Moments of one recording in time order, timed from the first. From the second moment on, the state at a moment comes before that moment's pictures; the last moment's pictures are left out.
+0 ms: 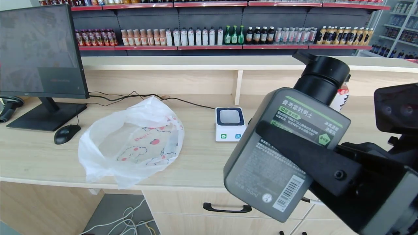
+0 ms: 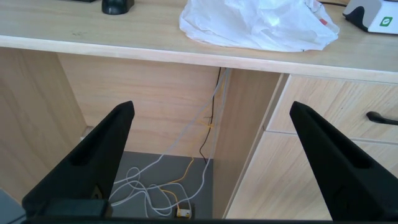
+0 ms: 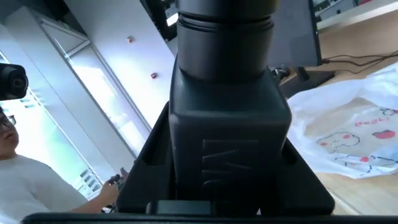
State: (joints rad) left arm 0.00 0.00 0.00 0.00 0.00 0.00; right arm 0.96 1.53 -0.45 -1.57 0.22 0.62
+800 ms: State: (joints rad) left arm 0.00 0.00 0.00 0.00 0.00 0.00; right arm 1.00 1.51 -0.47 -1.57 0.22 0.70
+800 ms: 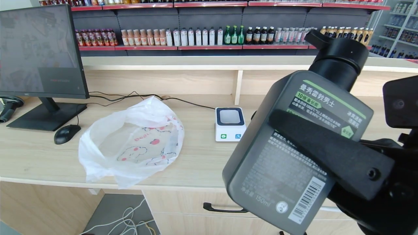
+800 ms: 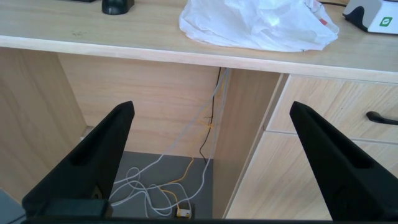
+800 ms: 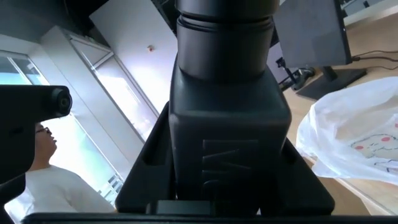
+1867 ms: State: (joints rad) left arm 0.00 0.00 0.00 0.00 0.00 0.00; right arm 1.00 1.54 -0.48 -1.57 0.22 0.52
